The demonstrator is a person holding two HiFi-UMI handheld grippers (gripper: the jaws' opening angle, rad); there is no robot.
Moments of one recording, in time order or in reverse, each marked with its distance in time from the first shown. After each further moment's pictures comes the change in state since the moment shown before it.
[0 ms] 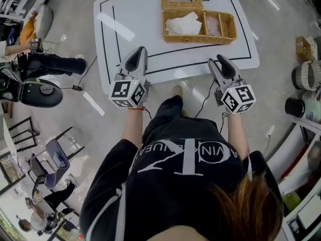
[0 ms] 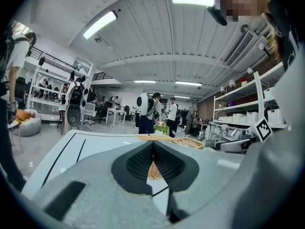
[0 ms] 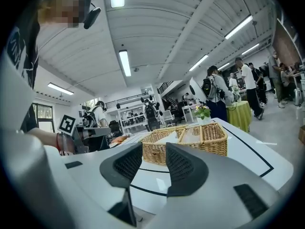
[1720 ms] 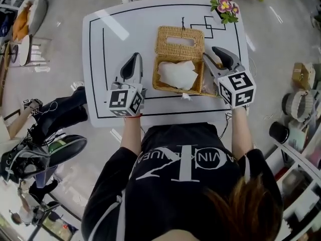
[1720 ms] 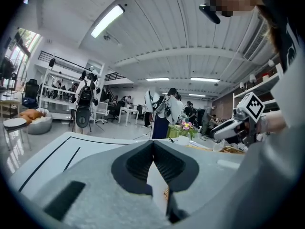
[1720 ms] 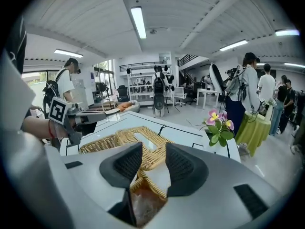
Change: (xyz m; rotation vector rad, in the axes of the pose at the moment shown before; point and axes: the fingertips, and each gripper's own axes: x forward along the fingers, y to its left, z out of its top) left arm 0.178 0.088 0.012 -0.038 0.014 0.165; right arm 0.218 -0.125 0.080 -0.303 0.410 0.097
